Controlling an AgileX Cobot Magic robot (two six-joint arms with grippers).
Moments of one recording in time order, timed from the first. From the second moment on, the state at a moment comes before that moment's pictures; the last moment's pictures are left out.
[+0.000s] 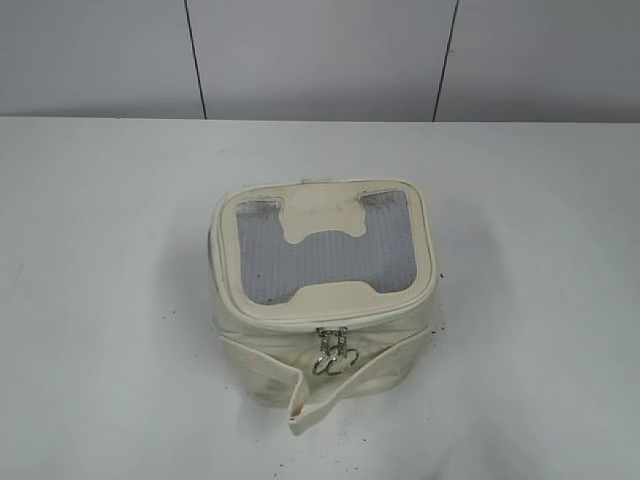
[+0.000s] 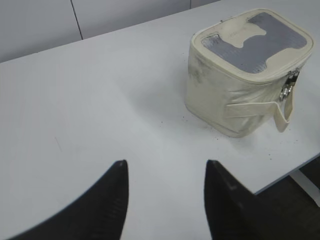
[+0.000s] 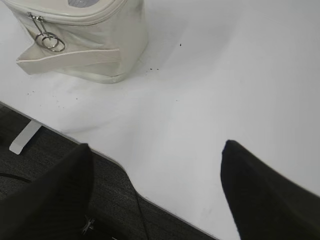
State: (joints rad) left arm -0.59 -0.01 -0.54 0.04 1.07 -0.02; right arm 0.38 0.10 -0.50 0.11 1.06 -0.10
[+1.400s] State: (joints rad) left arm -0.01 -0.01 -0.54 0.04 1.06 -0.02; right arm -0.03 -0.01 -0.50 0.11 1.06 -0.10
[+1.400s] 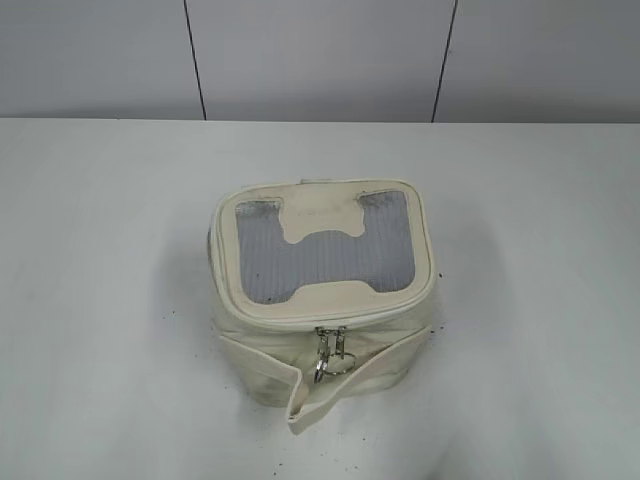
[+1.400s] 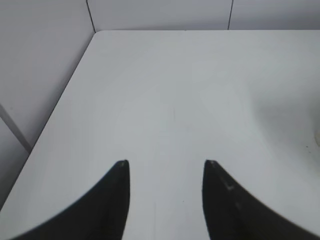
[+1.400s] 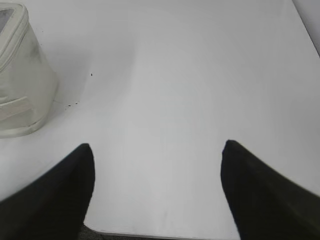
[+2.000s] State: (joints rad) left arm -0.05 -0.01 -0.54 0.04 1.06 -0.02; right arm 0.00 -0.01 -0.50 0.11 1.05 -0.10
